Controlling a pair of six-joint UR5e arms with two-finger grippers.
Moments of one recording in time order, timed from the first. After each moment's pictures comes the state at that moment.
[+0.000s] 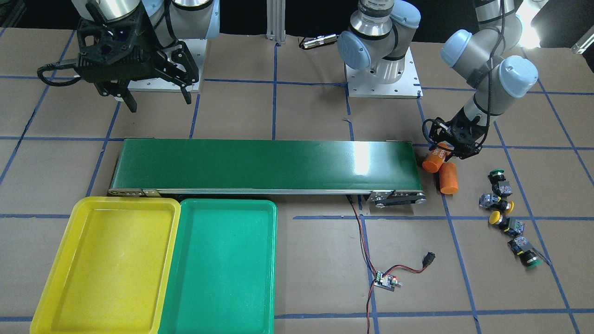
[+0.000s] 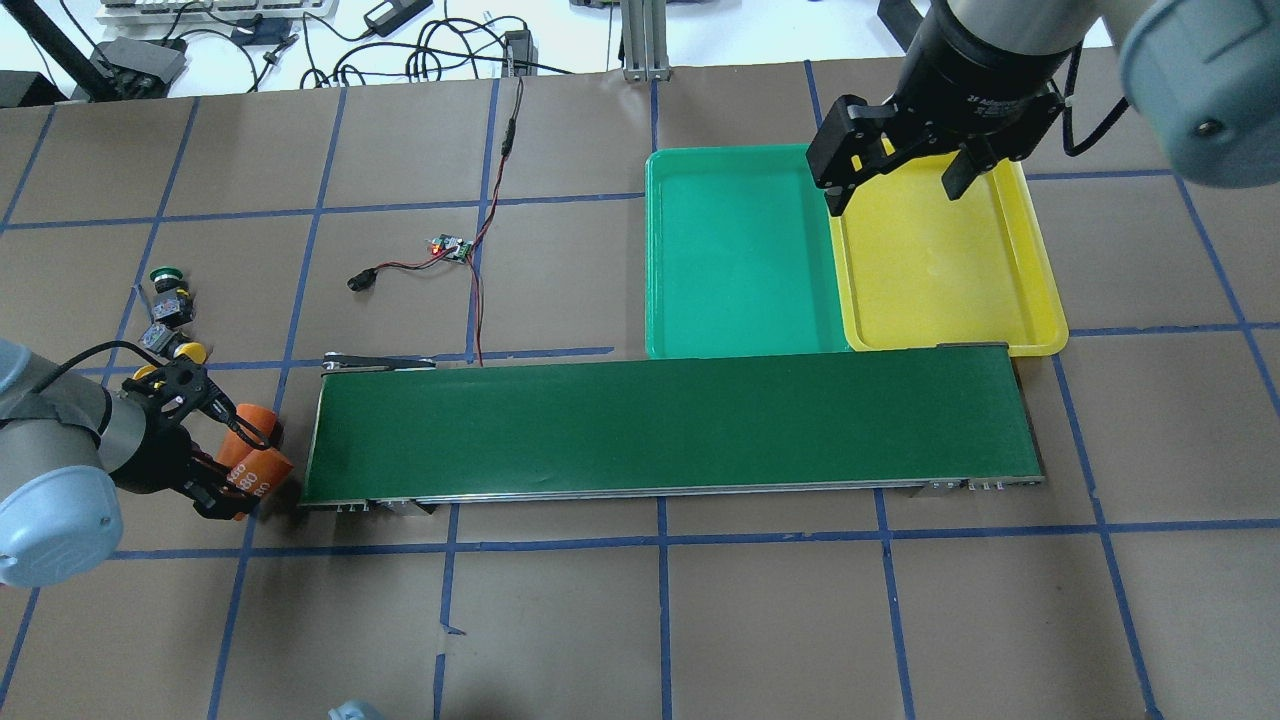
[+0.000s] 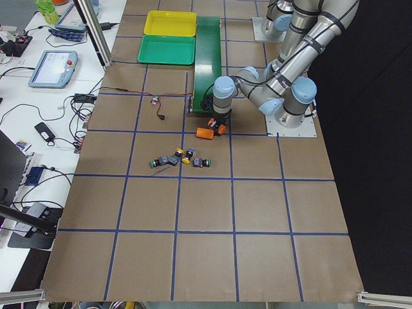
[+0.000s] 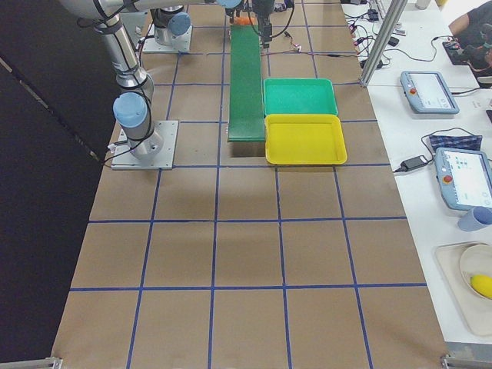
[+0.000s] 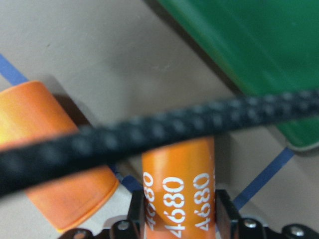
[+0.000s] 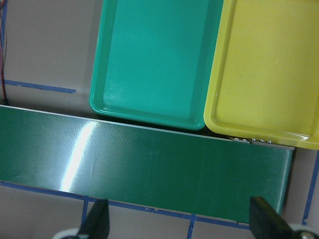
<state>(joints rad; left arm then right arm) -0.93 -1.55 -2.32 -0.90 1.52 1.35 1.64 -1.59 1.51 -1.58 -1.49 -0.09</state>
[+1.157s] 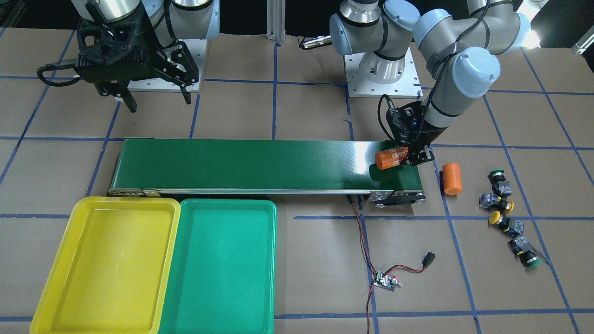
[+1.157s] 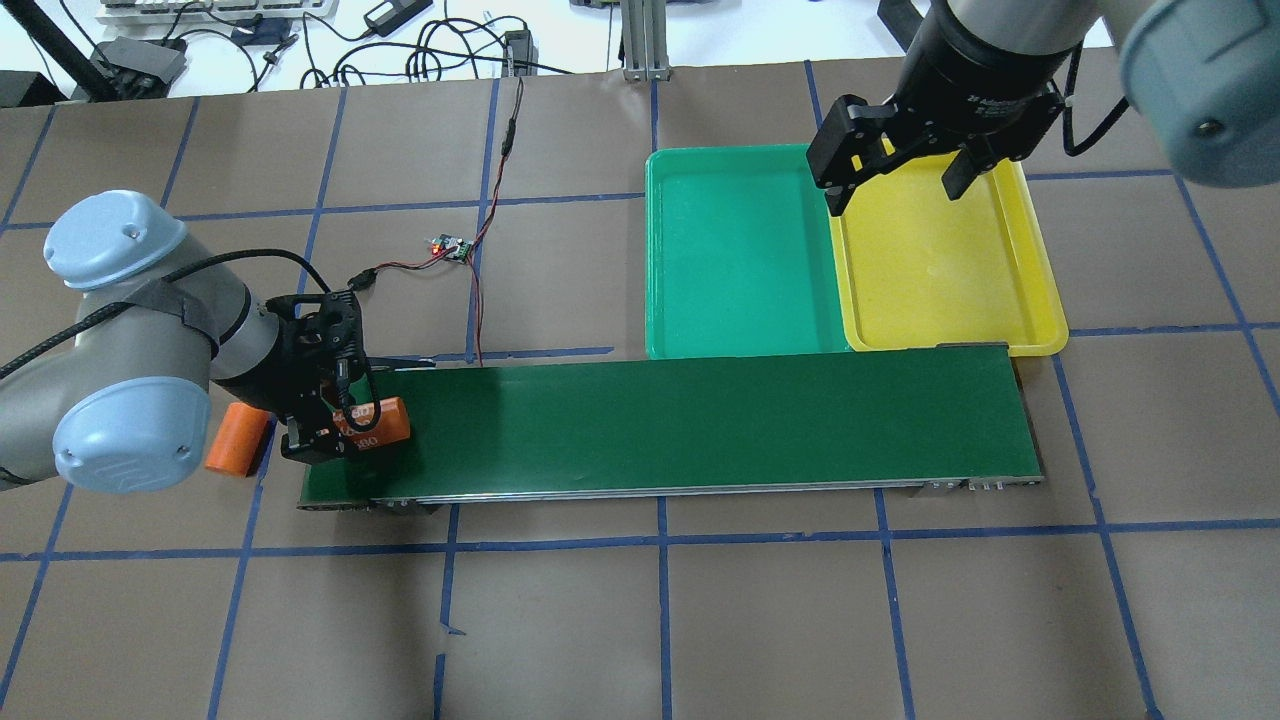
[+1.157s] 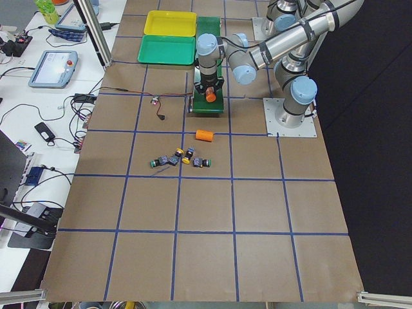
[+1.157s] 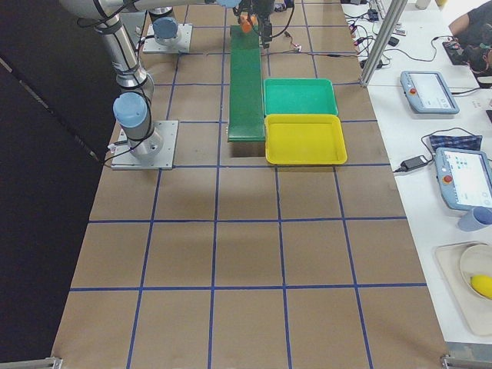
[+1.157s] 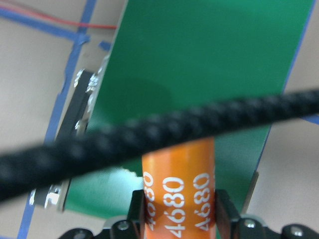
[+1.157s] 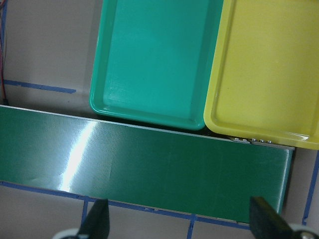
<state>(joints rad) -1.33 -1.54 -2.14 -1.12 1.51 1.57 1.64 -1.59 1.51 -1.58 -1.49 -0.09</state>
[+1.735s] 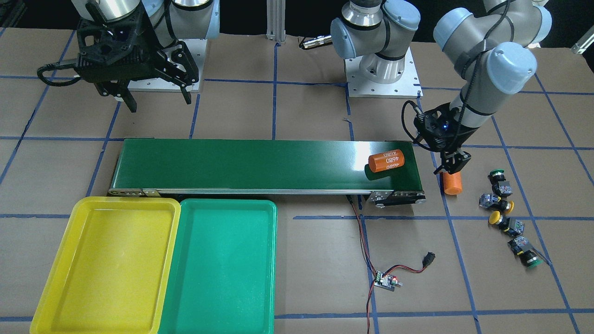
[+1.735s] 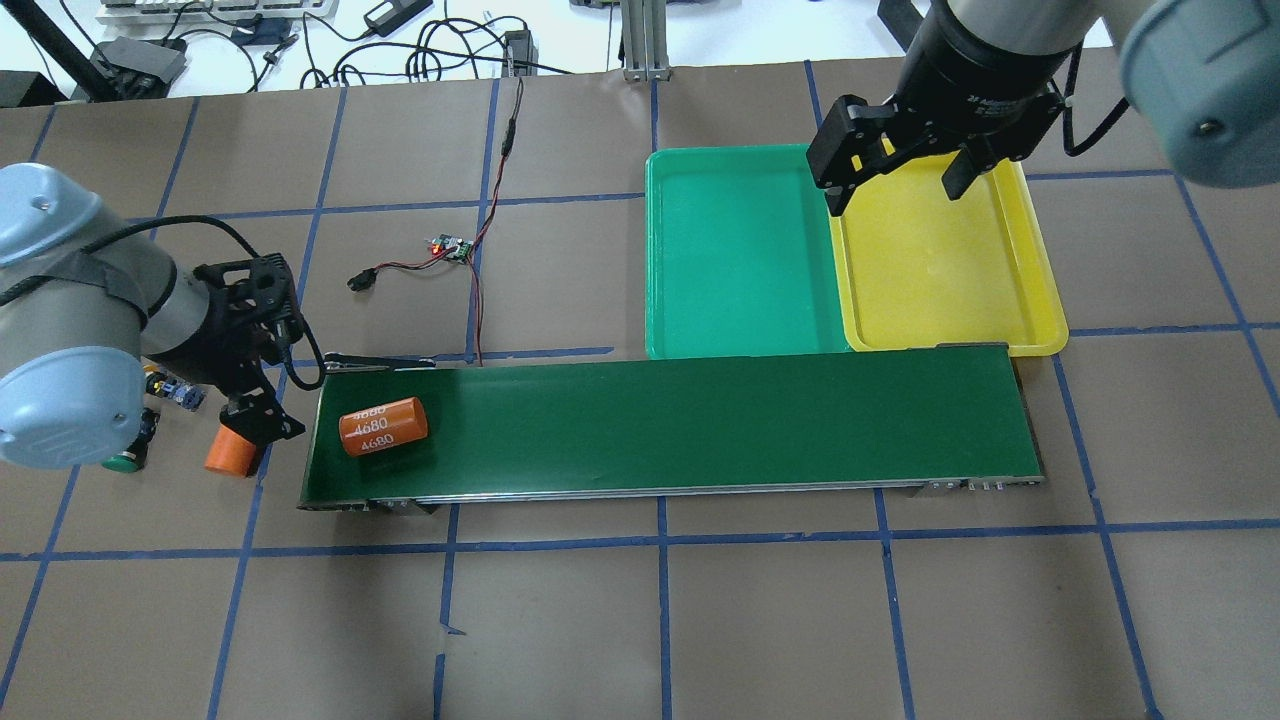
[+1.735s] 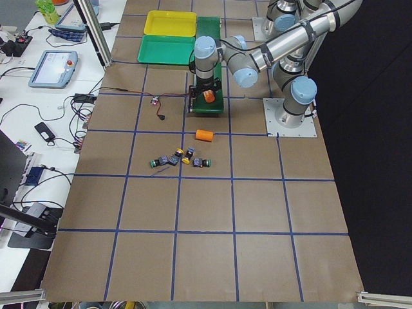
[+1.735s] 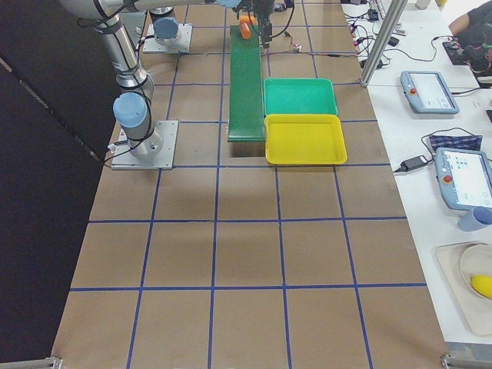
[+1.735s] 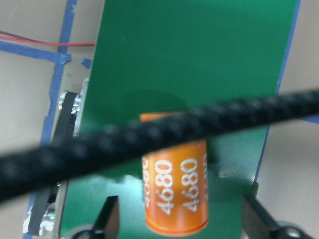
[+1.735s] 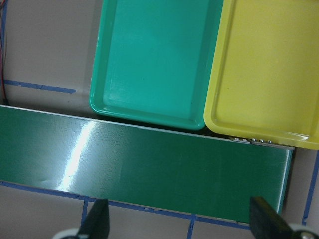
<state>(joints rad) -1.17 -1.55 -2.08 -1.12 1.51 1.49 1.64 -1.59 1.51 -1.58 -1.49 -0.09</state>
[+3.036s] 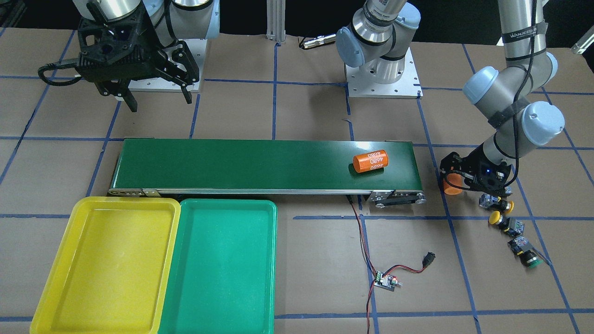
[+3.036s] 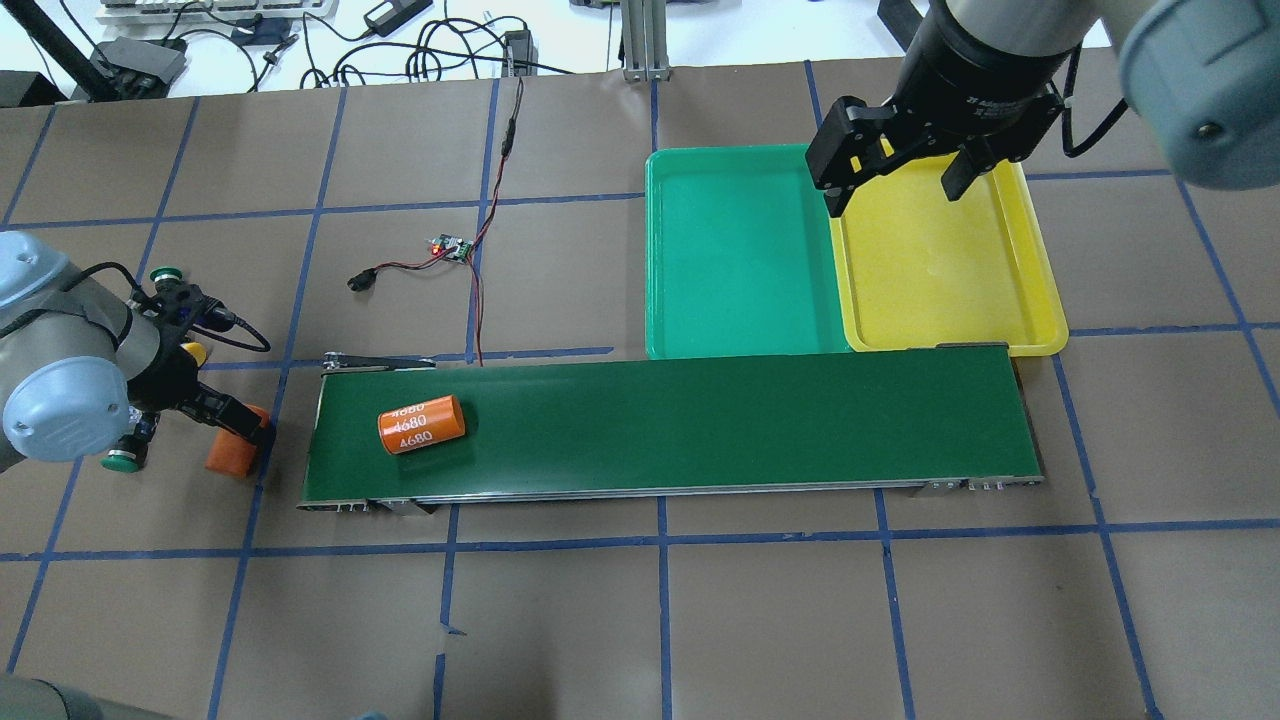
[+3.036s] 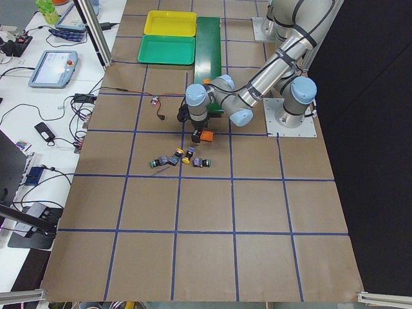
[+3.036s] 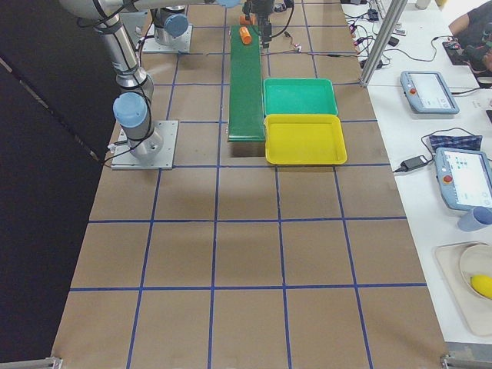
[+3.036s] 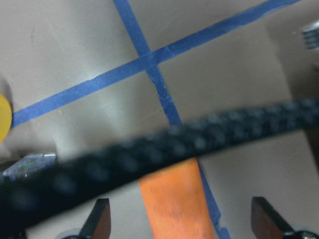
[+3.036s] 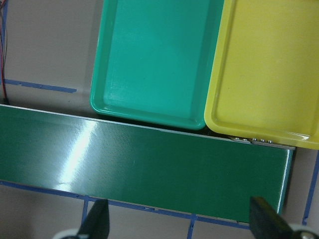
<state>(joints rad) -1.01 -1.83 -2.10 -0.88 1.58 0.96 1.64 -1.59 1.51 -1.58 -1.49 -0.09</state>
